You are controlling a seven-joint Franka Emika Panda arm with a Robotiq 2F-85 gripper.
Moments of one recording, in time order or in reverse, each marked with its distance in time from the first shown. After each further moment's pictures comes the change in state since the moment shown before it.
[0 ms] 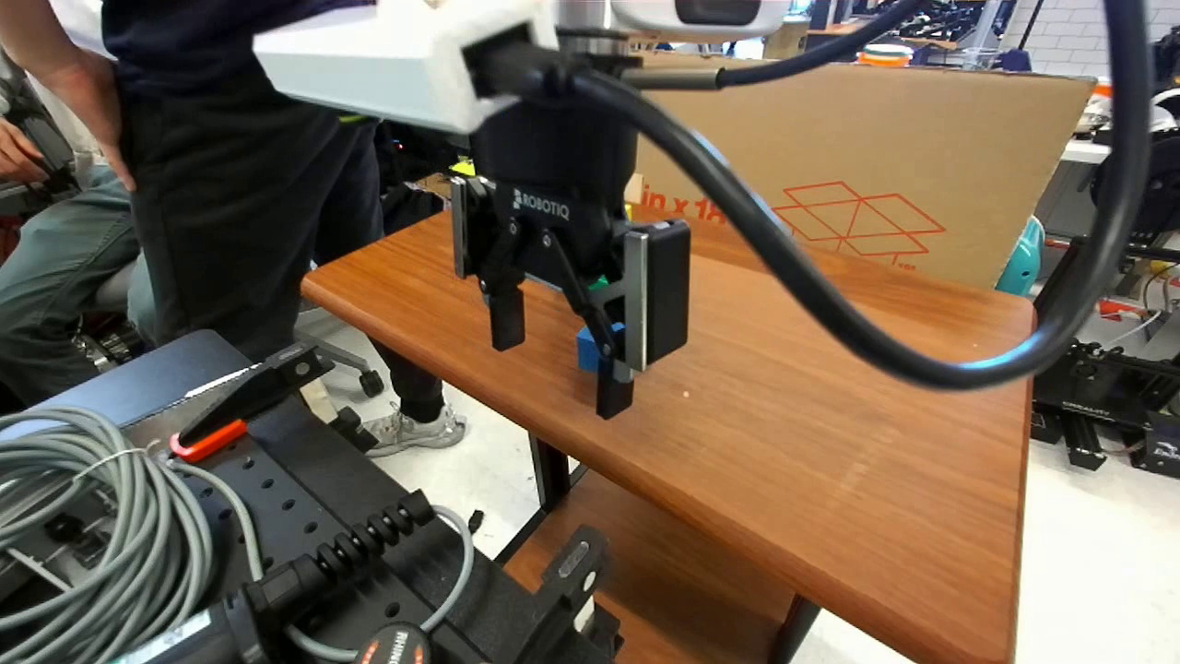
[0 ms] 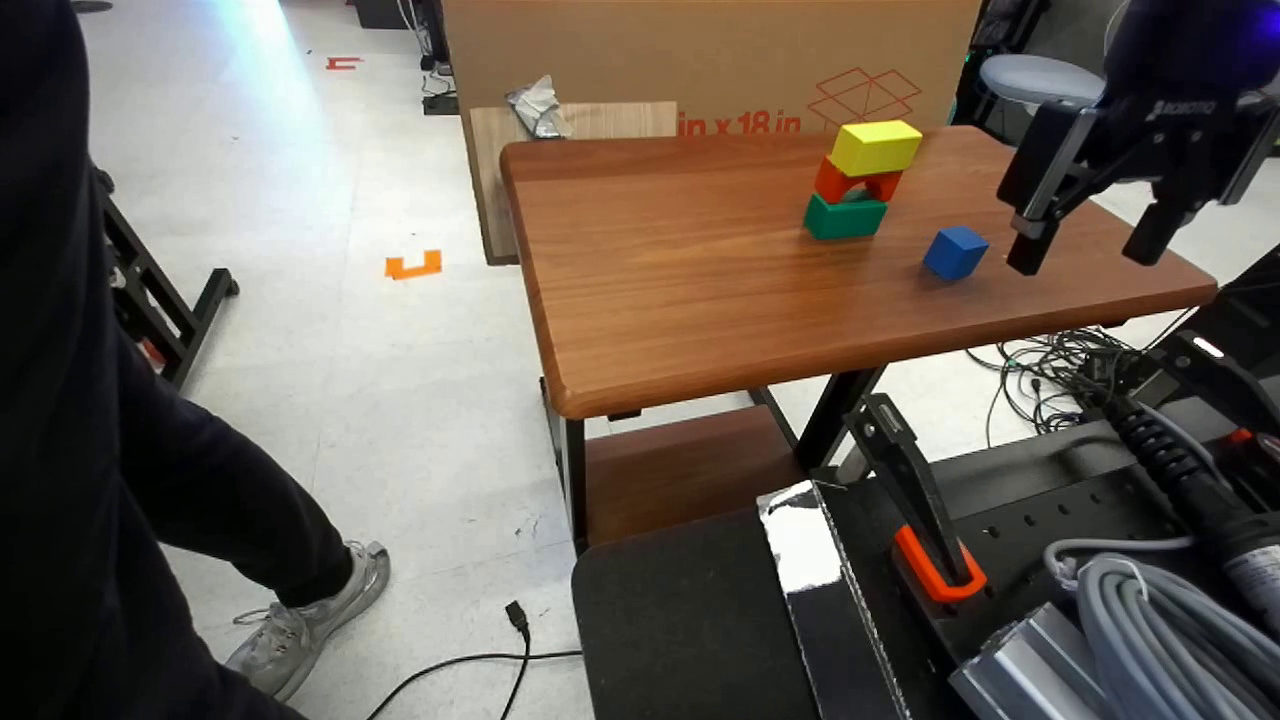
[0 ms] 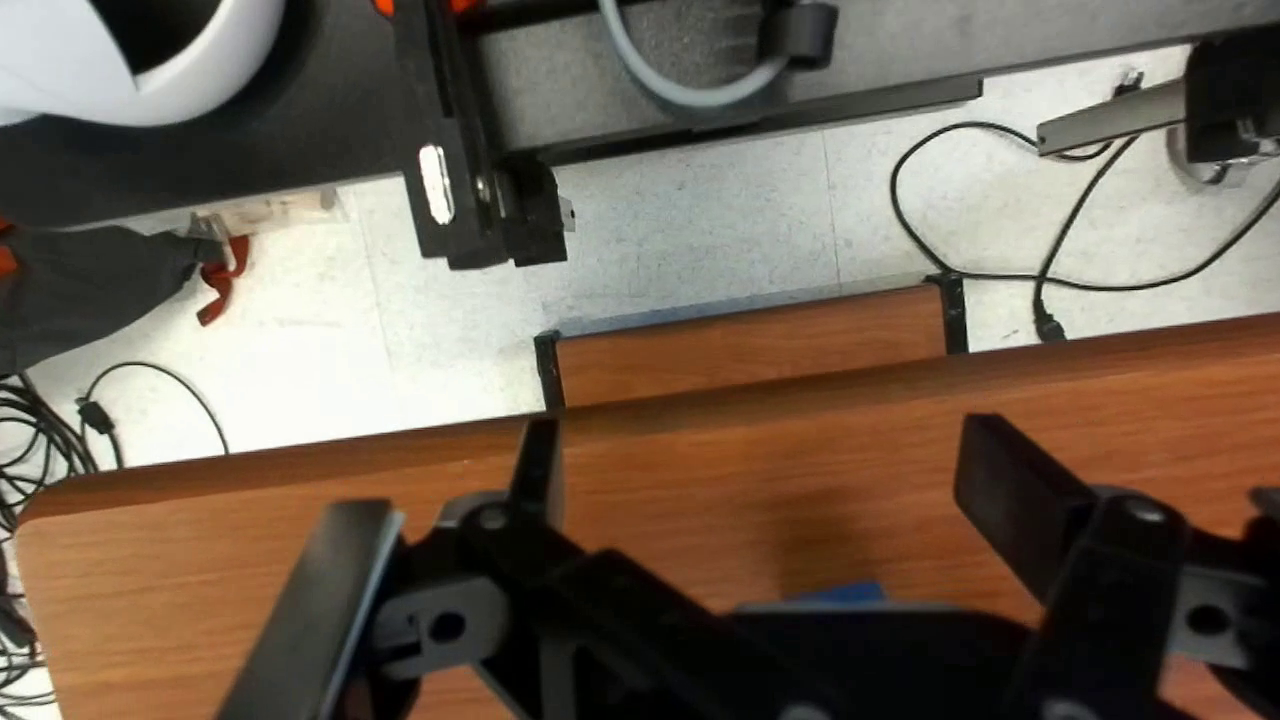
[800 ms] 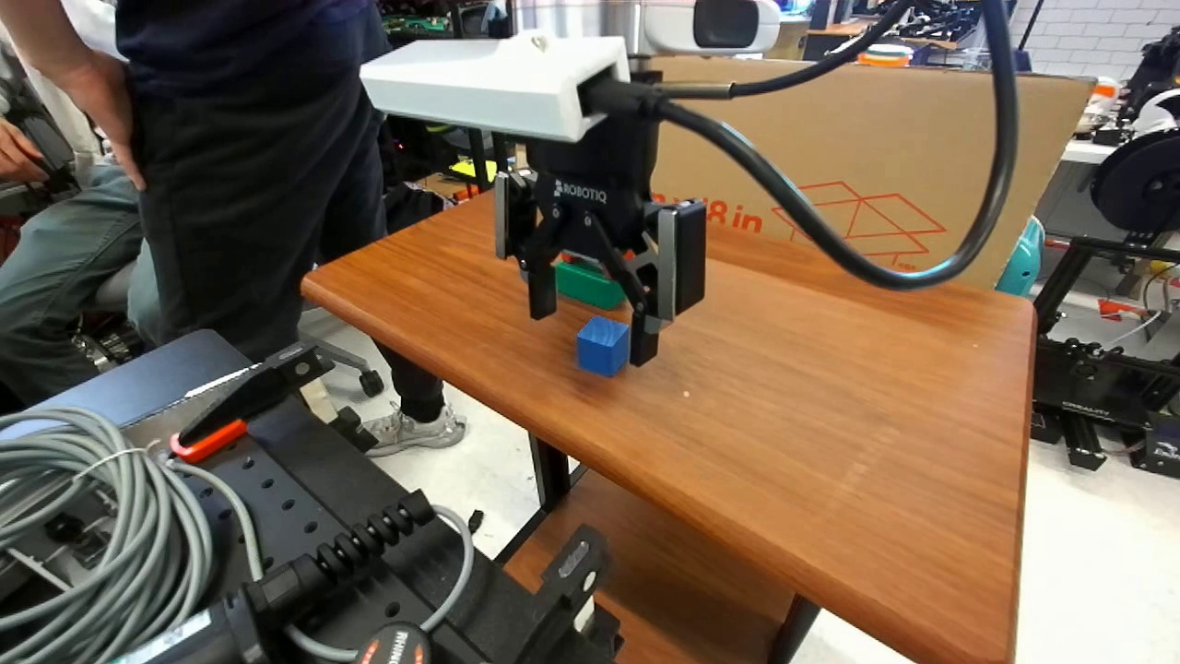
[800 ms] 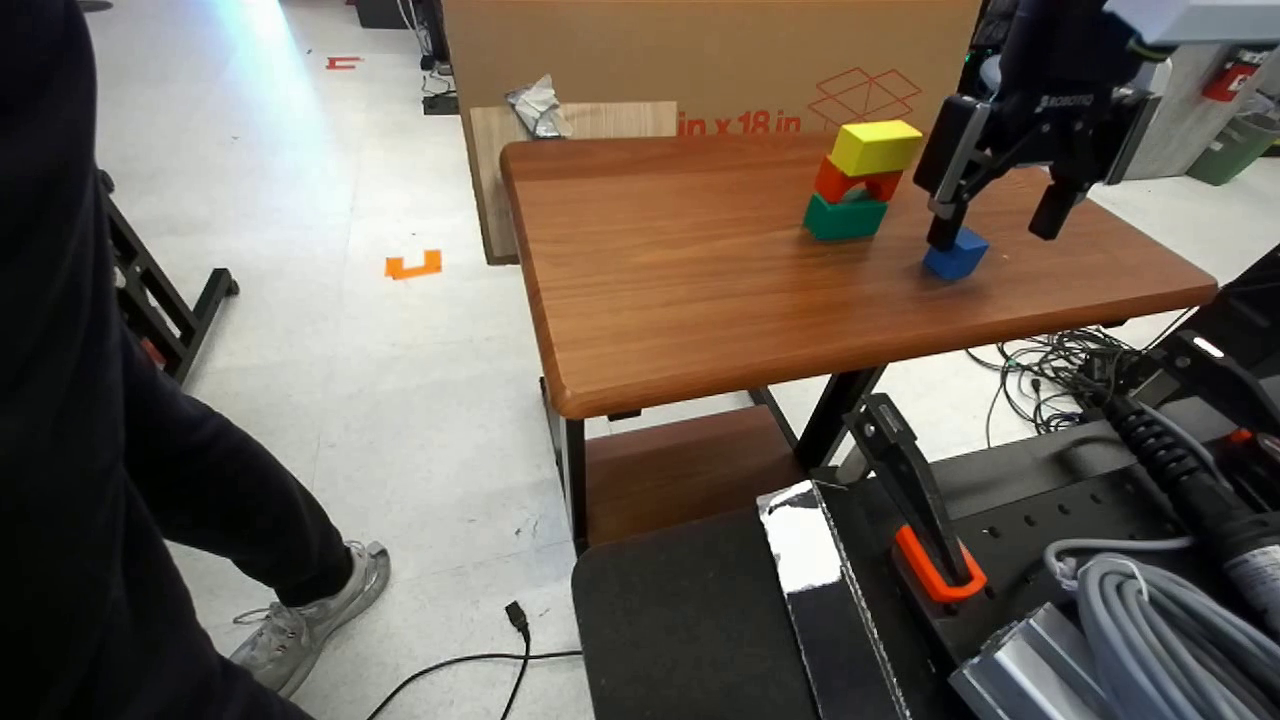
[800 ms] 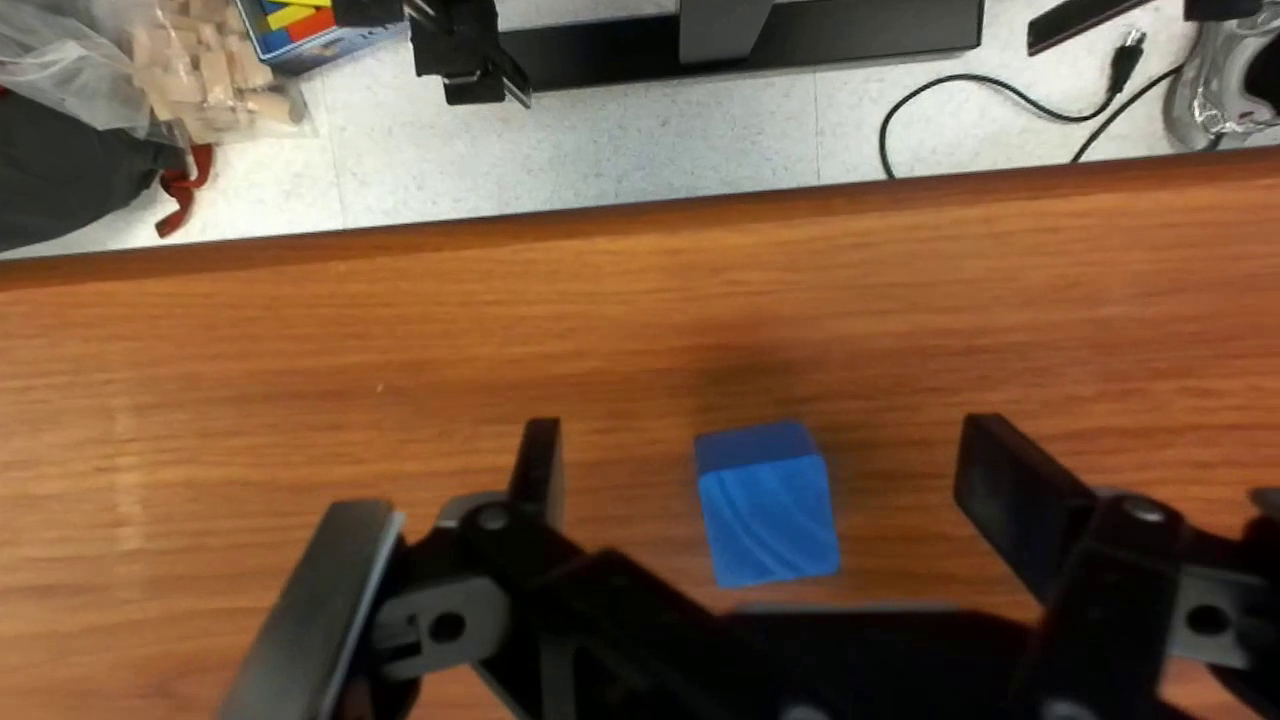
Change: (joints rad) arm 0.047 0.132 0.006 0.161 0.008 0.000 -0.021
